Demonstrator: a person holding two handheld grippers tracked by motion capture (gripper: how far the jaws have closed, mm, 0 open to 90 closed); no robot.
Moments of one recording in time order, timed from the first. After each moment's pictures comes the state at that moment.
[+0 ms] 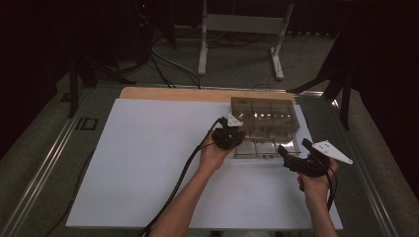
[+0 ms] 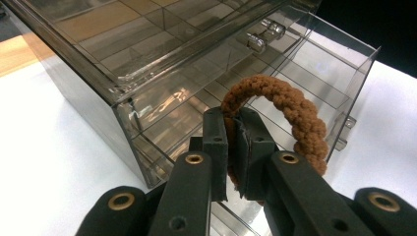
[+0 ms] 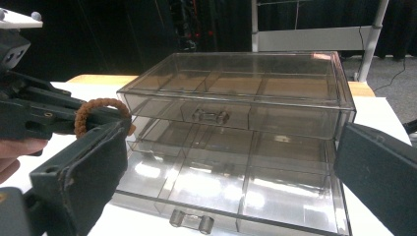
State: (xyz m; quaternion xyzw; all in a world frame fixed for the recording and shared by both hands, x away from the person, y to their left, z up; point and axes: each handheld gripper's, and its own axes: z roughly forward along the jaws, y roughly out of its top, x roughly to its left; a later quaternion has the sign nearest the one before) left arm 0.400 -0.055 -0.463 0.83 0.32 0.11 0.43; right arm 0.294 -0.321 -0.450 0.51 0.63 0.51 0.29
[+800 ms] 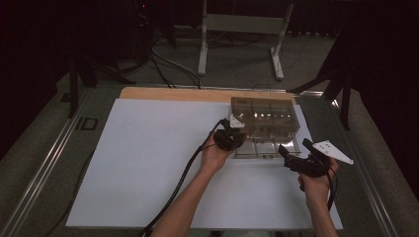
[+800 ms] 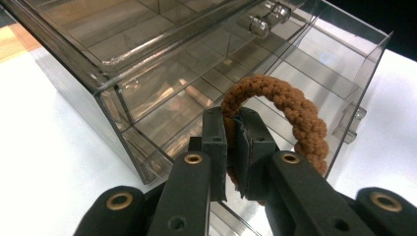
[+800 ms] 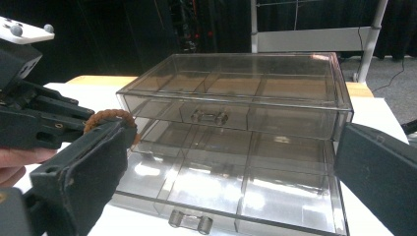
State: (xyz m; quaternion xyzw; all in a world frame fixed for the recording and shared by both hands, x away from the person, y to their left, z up) left arm 0.401 -0.060 -0.470 0.84 0.32 0.11 0.42; right arm 0.294 -0.323 -0.449 0.51 0.63 0.51 0.29
